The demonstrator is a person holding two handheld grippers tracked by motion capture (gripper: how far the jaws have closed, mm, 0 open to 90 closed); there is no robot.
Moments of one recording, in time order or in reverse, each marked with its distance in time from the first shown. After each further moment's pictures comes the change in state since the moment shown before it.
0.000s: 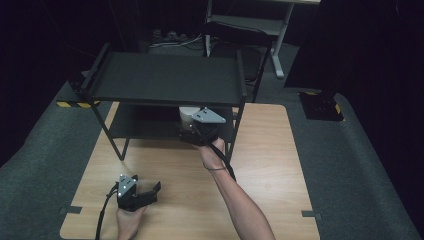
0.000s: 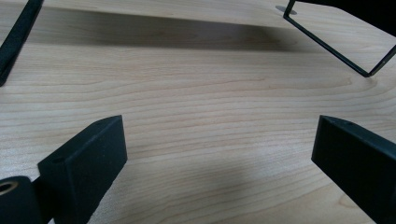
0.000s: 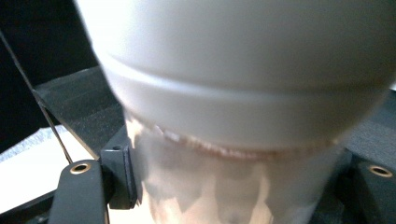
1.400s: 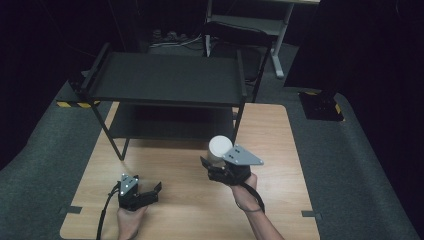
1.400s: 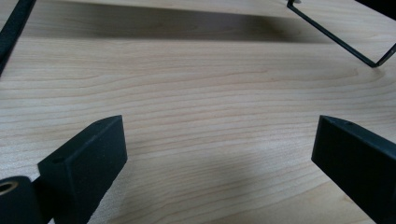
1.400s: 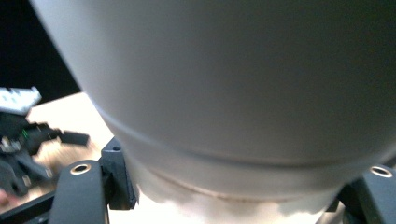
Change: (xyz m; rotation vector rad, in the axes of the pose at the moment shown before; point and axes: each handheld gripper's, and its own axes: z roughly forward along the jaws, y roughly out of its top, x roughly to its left) left arm -0.003 0.004 0.003 0.027 0.009 0.007; right arm 0.001 -0.045 -0.120 -0.017 0.045 -0.091
